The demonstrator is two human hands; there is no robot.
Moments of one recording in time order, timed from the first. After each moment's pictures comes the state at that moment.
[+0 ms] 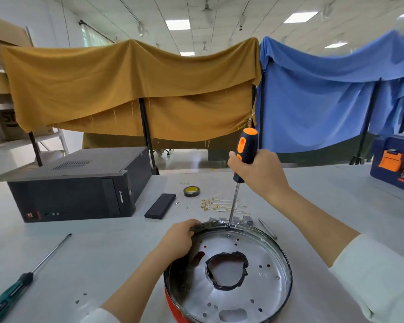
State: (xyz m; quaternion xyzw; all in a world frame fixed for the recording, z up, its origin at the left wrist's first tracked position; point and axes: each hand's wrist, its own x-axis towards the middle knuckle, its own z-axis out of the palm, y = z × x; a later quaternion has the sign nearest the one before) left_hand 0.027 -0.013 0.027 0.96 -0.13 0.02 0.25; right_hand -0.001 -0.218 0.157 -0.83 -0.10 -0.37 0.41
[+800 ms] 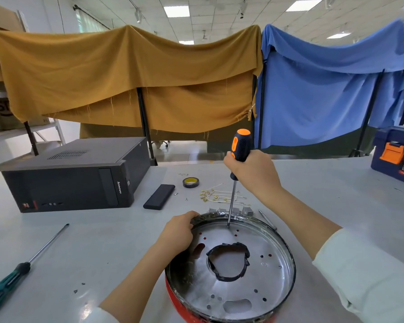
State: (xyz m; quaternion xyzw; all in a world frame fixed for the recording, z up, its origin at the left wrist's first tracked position) left_hand 0.024 -0.016 0.019 0.96 -0.11 0.04 0.25; right_hand 0.010 -0.204 0.137 -0.86 -0.02 -0.29 0.41
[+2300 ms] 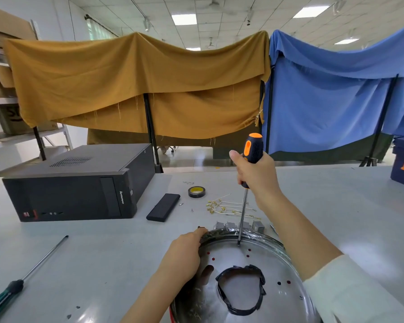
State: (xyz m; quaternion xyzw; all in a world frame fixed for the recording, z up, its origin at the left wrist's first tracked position) left_hand 0.020 -0.018 0.015 0.96 -0.14 0.06 0.23; right_hand 0.044 -0.190 0.143 -0.69 -0.05 -0.23 0.69
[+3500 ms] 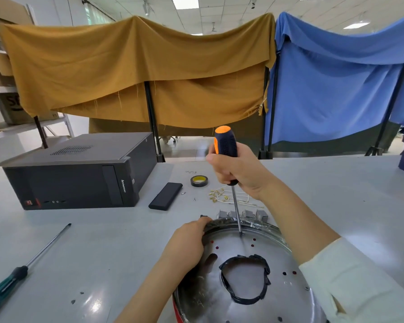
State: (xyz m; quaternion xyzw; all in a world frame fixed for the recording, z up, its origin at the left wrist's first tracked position) left_hand 0.017 -0.018 0.016 0.96 -0.14 0.04 0.24; right_hand 0.037 -0.173 0.142 -0.65 -0.31 0.01 0.69
